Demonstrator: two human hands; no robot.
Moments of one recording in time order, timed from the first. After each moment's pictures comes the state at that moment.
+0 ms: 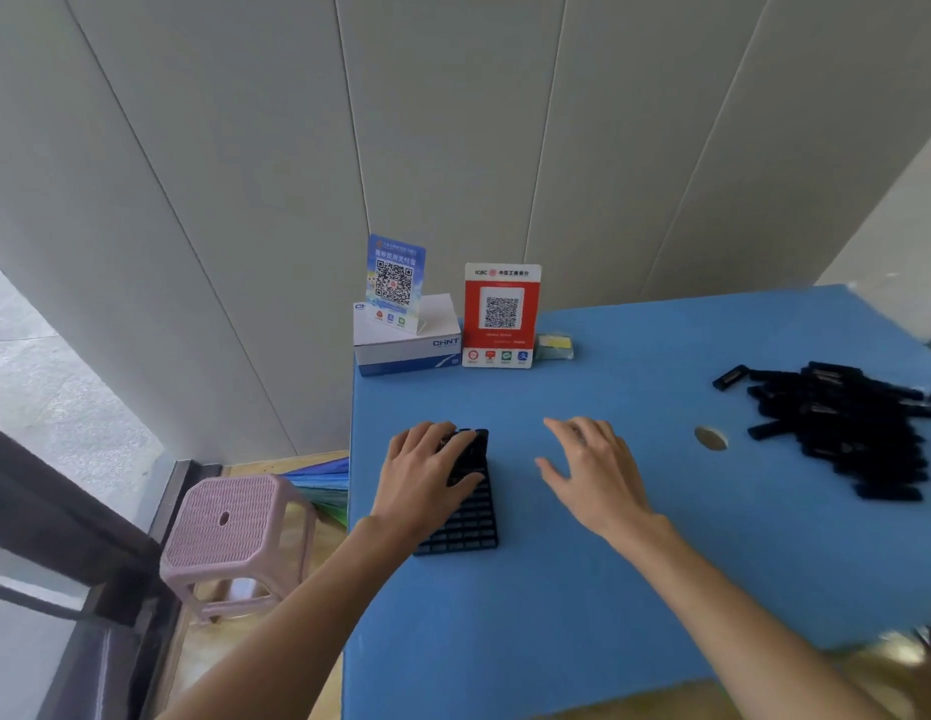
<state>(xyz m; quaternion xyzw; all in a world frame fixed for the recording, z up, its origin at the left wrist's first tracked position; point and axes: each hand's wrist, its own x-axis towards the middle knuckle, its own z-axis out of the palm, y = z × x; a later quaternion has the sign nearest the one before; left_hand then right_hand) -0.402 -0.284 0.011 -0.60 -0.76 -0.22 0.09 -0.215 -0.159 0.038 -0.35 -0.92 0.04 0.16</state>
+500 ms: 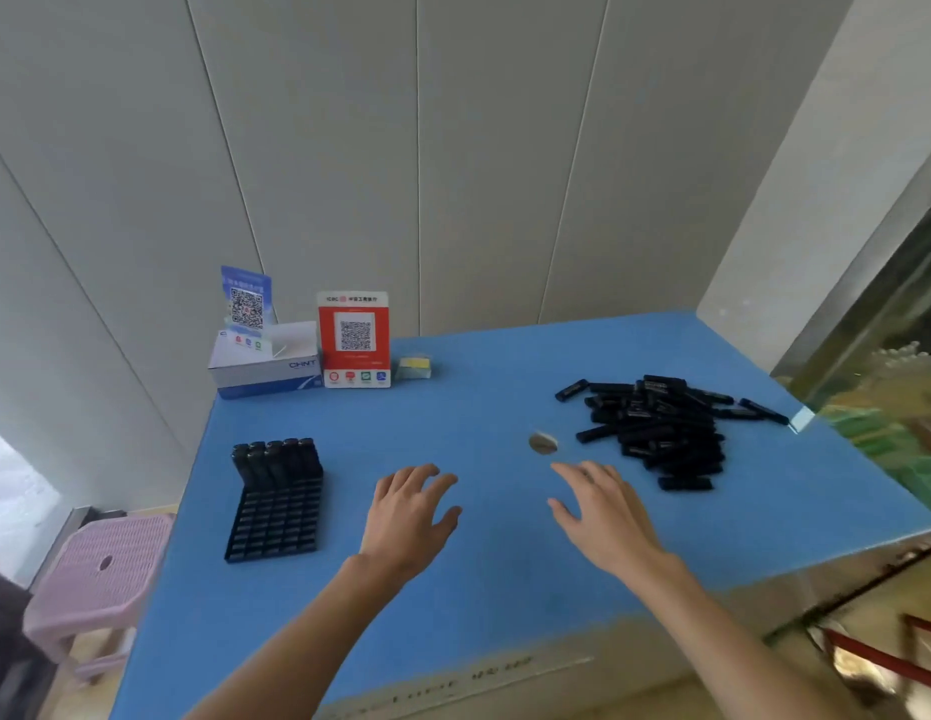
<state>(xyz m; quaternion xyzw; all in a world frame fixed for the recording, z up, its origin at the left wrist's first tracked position) -0.190 -0.209 0.015 -0.61 -0.76 -0.21 0.05 0.028 -0.085 0.053 -0.42 -0.90 0.07 0.09</state>
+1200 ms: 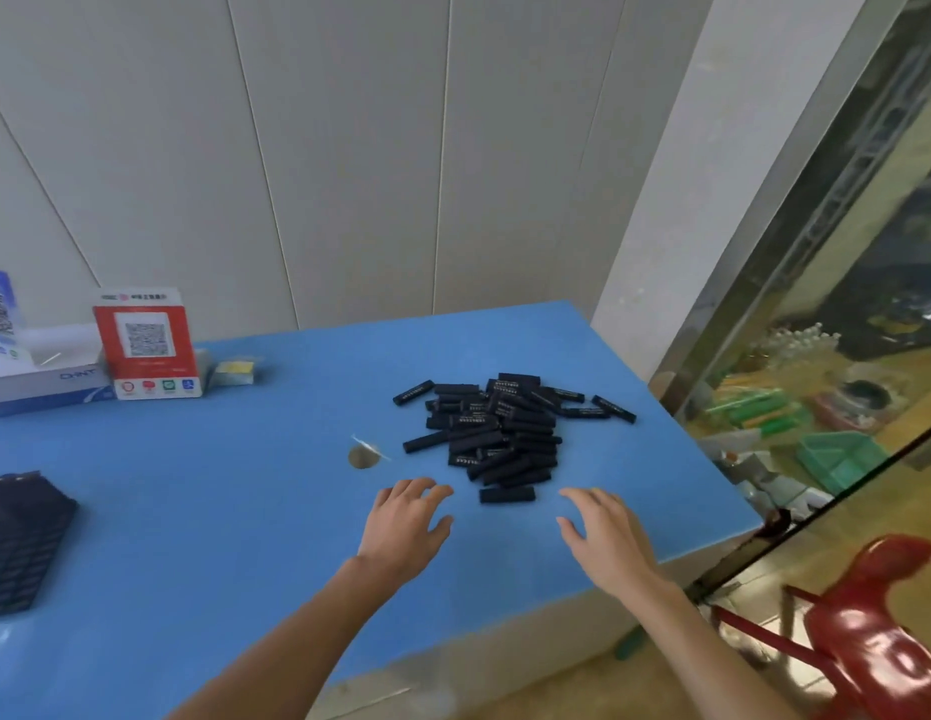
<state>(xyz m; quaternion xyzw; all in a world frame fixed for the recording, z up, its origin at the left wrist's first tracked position) 0.013 -0.026 -0.010 -0.64 -0.75 -0.19 -0.07 0.252 0.069 0.029 -0.50 -0.86 0.11 0.07</state>
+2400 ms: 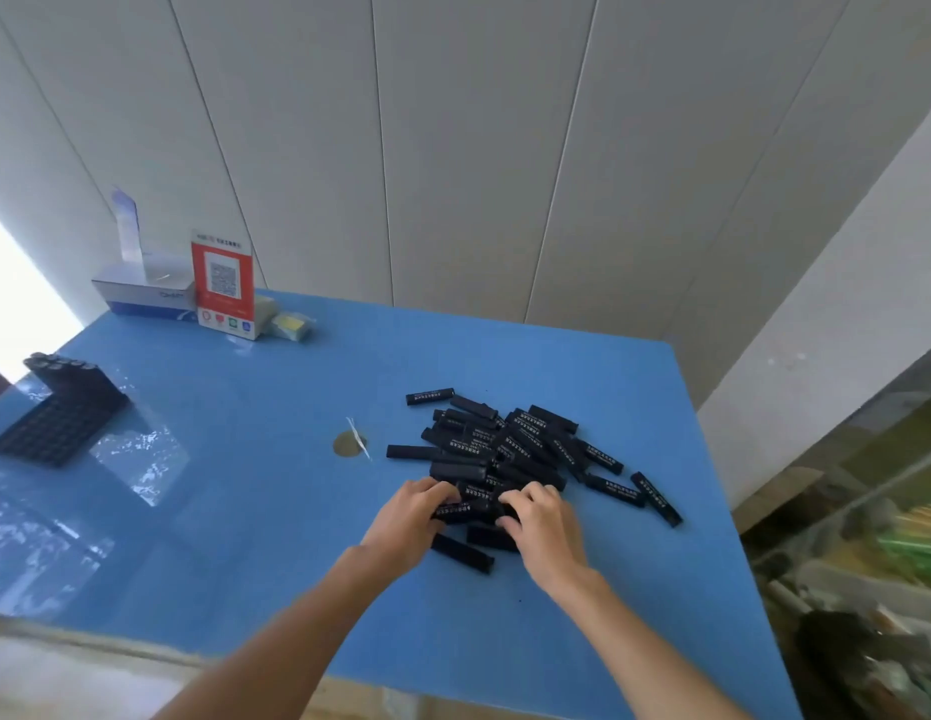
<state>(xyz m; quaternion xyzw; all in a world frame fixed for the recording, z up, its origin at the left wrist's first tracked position) 0.069 0.074 -0.026 -0.48 -0.83 -0.25 -0.14 0.205 0.218 -0.024 -0.24 -0.95 0.15 0.10</state>
